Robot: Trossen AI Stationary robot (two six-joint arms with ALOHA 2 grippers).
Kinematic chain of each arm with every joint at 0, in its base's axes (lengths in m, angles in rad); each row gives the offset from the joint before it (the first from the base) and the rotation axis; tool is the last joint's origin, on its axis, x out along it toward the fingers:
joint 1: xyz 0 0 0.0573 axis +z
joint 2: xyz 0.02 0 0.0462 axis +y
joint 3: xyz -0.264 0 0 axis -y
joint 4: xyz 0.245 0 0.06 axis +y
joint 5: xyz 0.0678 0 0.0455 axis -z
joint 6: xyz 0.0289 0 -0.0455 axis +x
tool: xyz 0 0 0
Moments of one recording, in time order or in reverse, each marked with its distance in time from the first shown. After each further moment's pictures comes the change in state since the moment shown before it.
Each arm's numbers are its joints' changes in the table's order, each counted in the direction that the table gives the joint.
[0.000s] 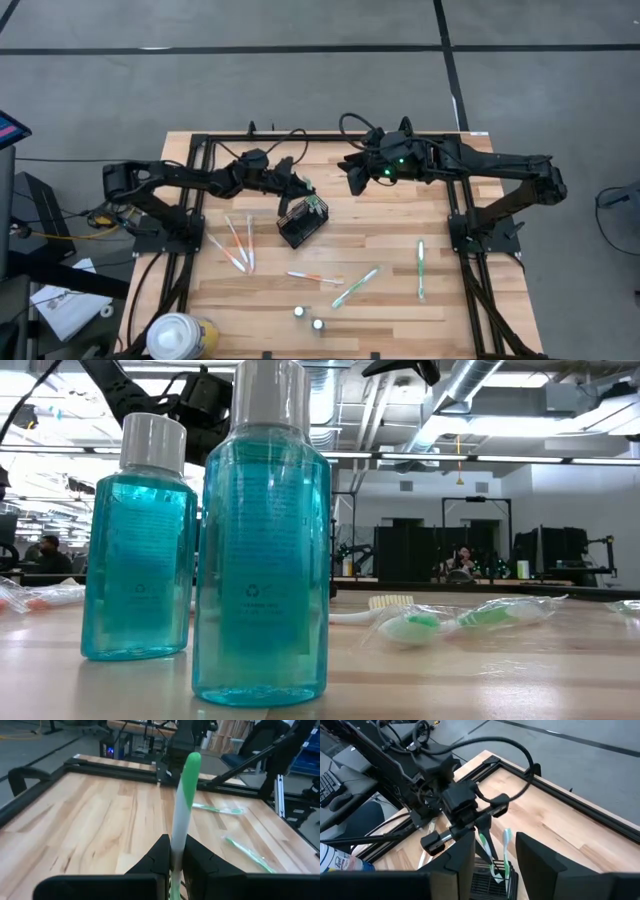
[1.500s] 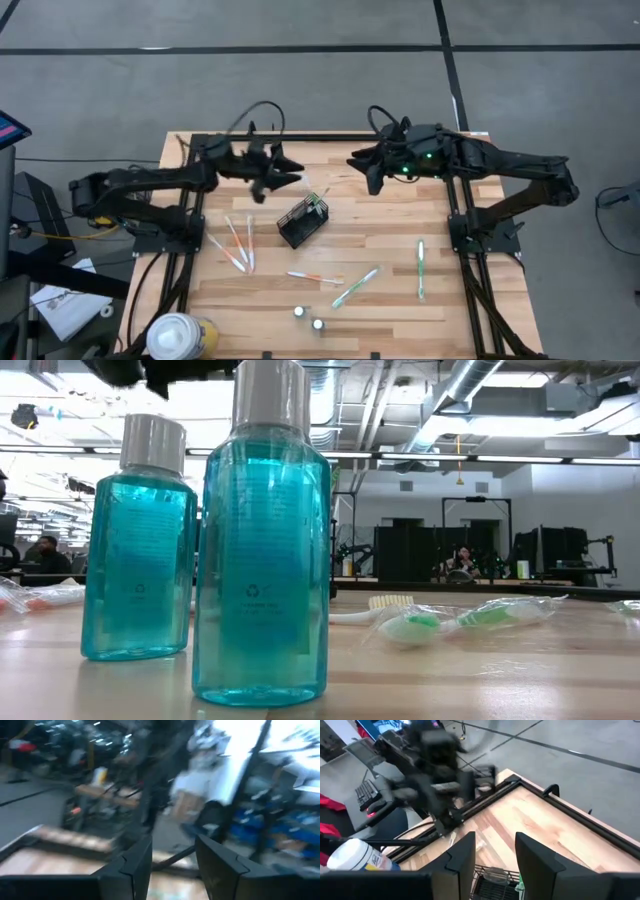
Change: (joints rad) left arm -0.031 -0.320 0.116 -0.010 0.089 -0.356; right arm 0.020 -0.104 0.000 -0.033 -0.047 -0.063
